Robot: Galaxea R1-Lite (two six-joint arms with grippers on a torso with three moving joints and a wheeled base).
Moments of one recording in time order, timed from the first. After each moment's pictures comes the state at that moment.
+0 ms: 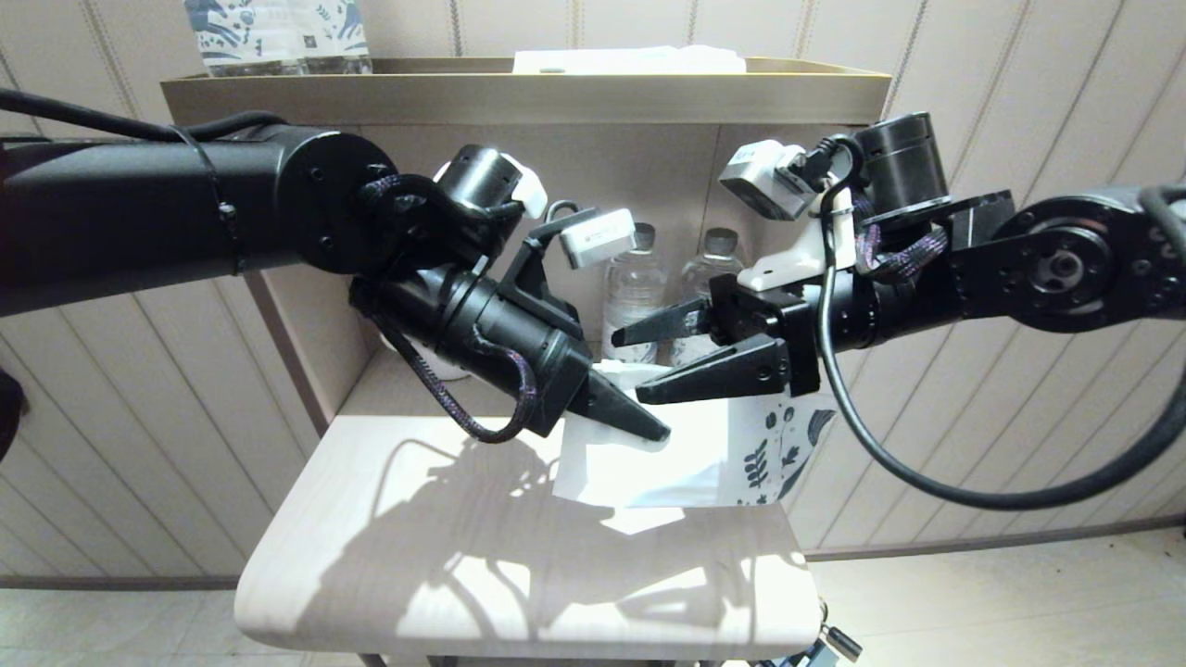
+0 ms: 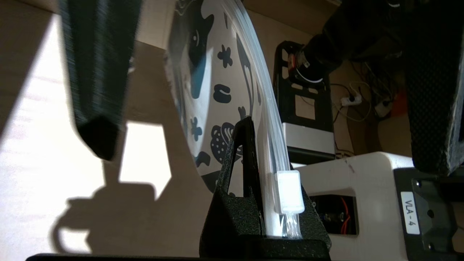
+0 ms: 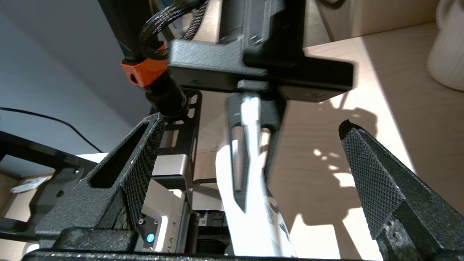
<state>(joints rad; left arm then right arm) -0.65 2.02 -1.92 0.79 -0.91 0.42 0.43 1.80 -1.52 0.18 1.16 -0.27</state>
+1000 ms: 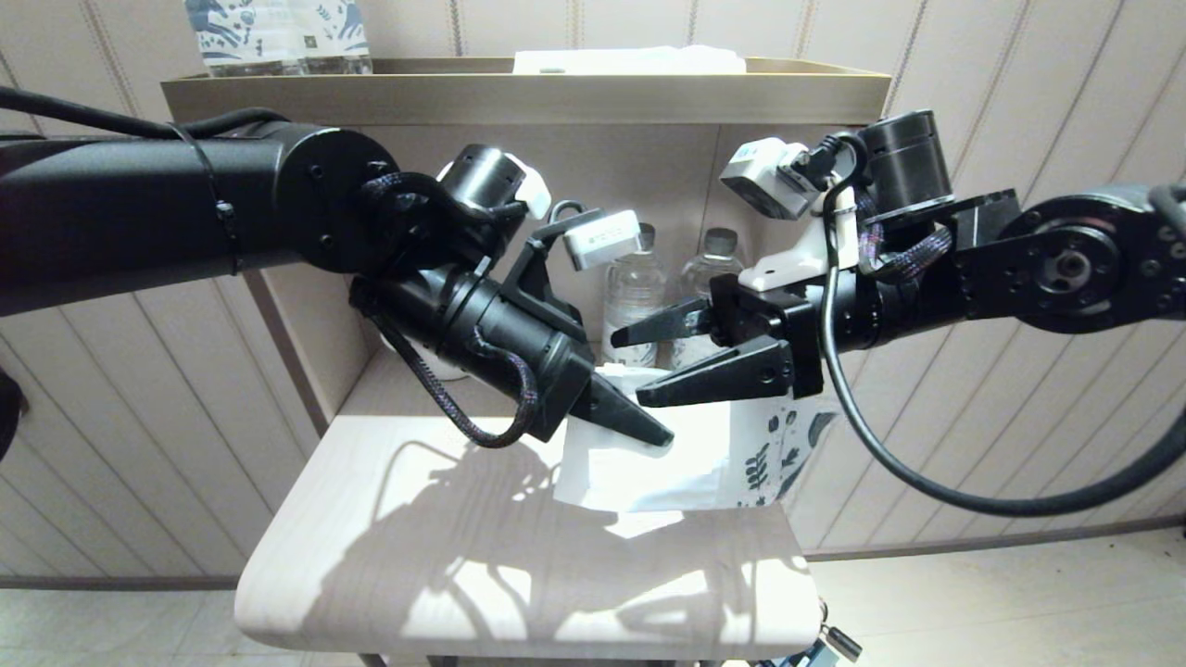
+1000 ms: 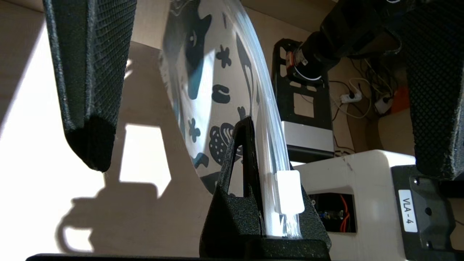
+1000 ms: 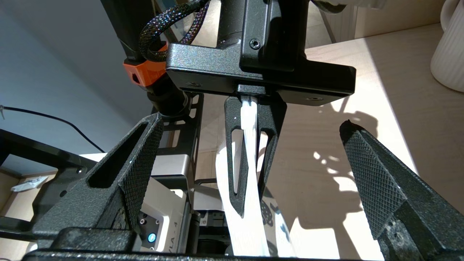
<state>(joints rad) -0.65 2.02 -1.93 0.80 -0.90 0.42 0.44 1.79 -1.52 0.18 1.16 -0.27</state>
